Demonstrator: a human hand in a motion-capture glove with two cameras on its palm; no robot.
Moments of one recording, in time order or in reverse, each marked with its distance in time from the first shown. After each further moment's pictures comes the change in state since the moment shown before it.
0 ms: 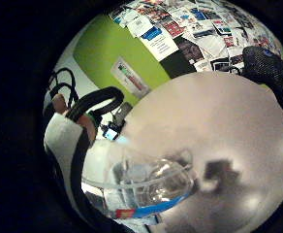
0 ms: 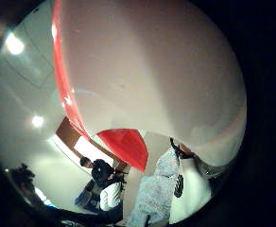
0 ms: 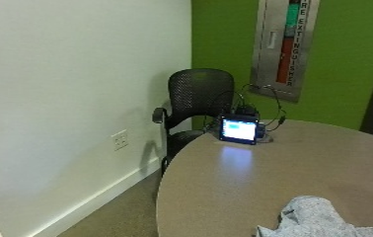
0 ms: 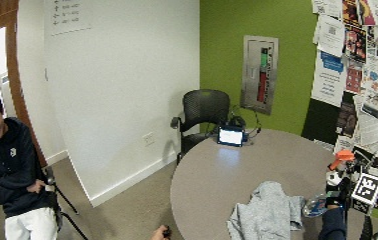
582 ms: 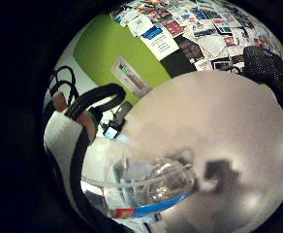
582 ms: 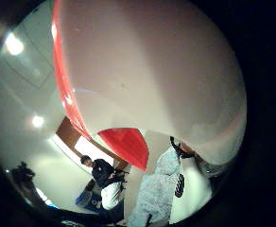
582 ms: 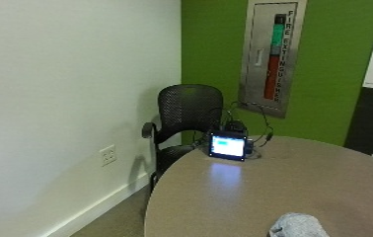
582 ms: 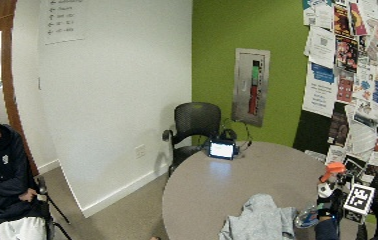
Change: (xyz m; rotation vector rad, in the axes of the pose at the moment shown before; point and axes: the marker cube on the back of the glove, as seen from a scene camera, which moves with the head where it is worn) arm 0.017 0.039 0.012 -0.081 0.021 0.024
